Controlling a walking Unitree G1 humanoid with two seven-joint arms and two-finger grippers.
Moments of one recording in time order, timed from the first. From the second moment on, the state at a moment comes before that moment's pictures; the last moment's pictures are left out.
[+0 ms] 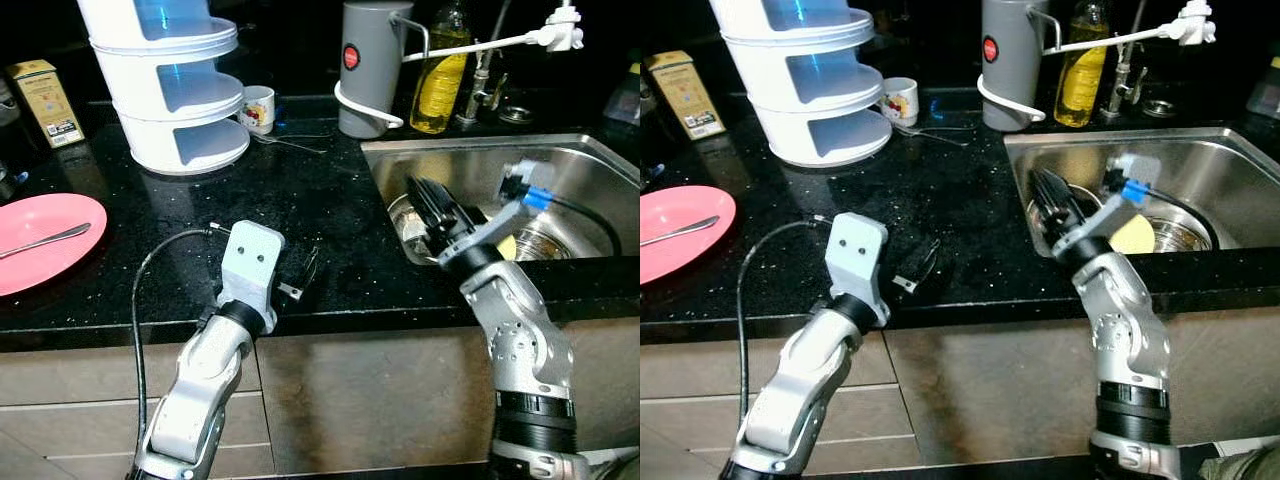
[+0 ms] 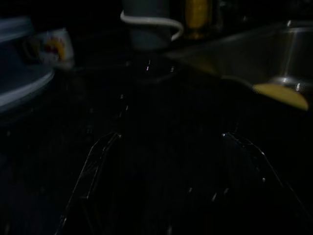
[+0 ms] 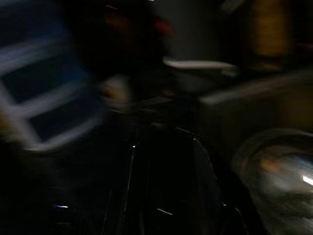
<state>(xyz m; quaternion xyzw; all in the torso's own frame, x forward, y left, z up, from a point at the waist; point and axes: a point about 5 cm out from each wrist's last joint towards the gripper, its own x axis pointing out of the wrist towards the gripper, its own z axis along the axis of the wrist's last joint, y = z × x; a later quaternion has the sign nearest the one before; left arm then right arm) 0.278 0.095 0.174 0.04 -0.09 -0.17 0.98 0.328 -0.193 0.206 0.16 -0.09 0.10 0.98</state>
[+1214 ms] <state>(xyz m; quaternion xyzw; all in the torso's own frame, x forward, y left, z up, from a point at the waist) 0.281 0.109 0.139 0.07 -0.05 -0.16 0.98 0.314 -0.141 0.140 0.11 -0.02 0.22 0.97</state>
